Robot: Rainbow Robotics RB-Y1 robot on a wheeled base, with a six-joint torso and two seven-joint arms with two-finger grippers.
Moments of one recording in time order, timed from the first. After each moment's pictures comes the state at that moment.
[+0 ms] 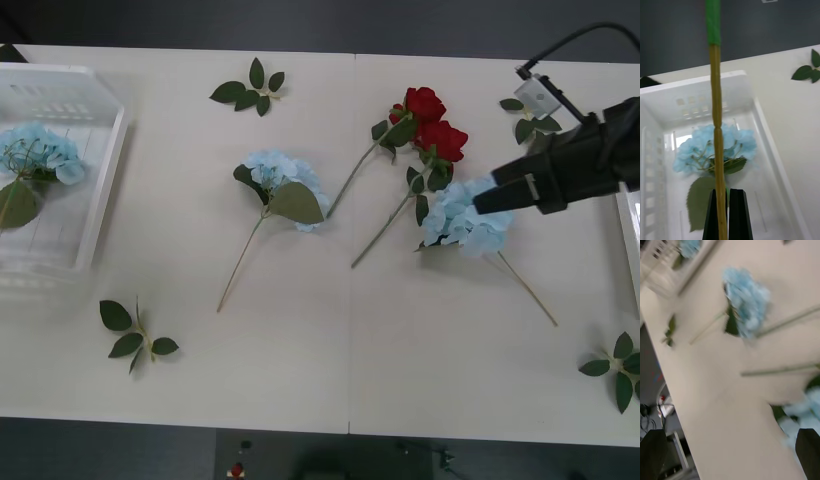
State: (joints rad) right arm -0.63 -1.22 0.46 -1.60 -1.93 1.16 2.09; left arm -0.23 0.89 0.54 -1.35 1.38 1.10 -2.40
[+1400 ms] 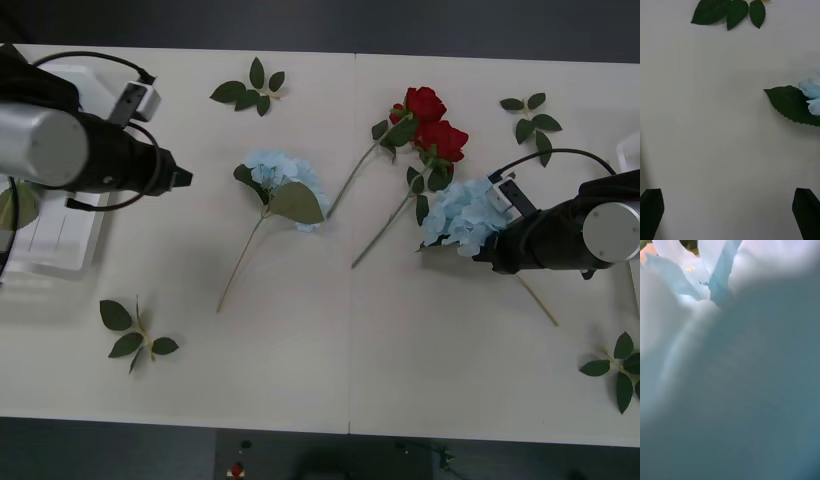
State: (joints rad) right arm -0.55 -0.95 0.70 -1.30 -1.34 0.69 1.96; left arm -0.51 0.53 -0.04 -1.68 0.57 1.35 -1.64
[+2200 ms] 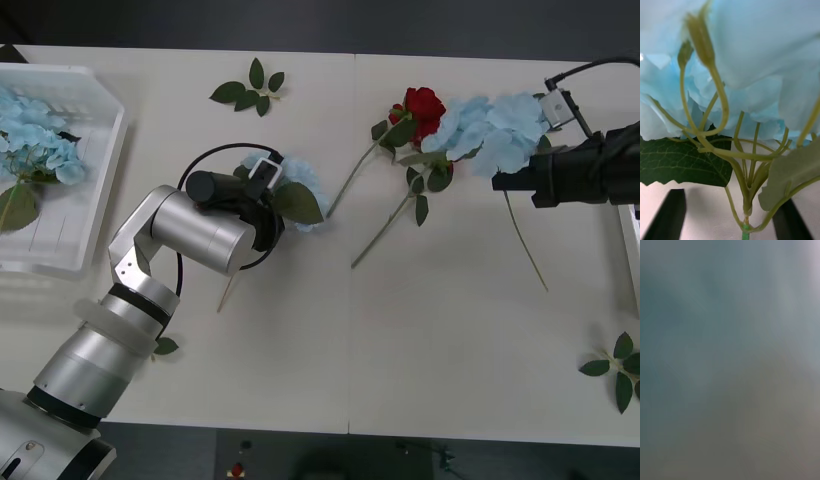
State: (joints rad) right arm -0.52 -0.89 0.17 -1.30 -1.79 1.19 2.23; left arm -0.51 0.22 -0.33 -1.34 0.17 0.94 -1.63
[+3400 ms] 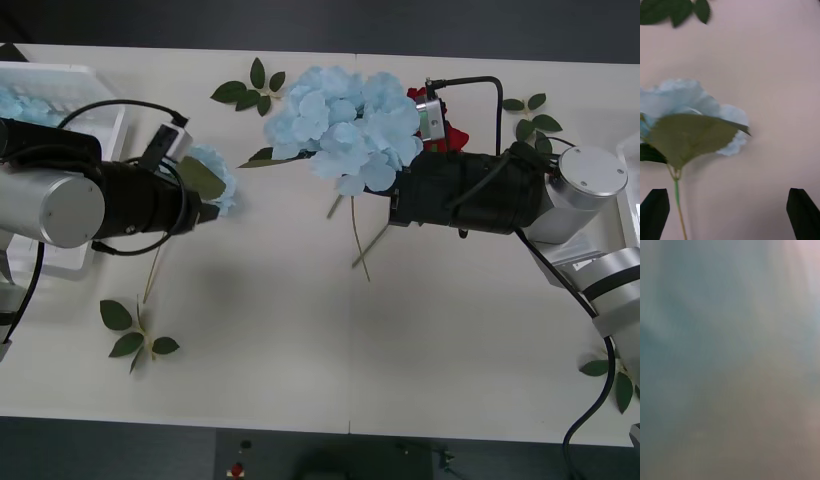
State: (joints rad) right arm -0.50 -0.46 0.21 -1.34 -2.05 1.13 2.71; left arm -0.34 0.51 -0.09 -1.79 0.69 1.20 -1.80
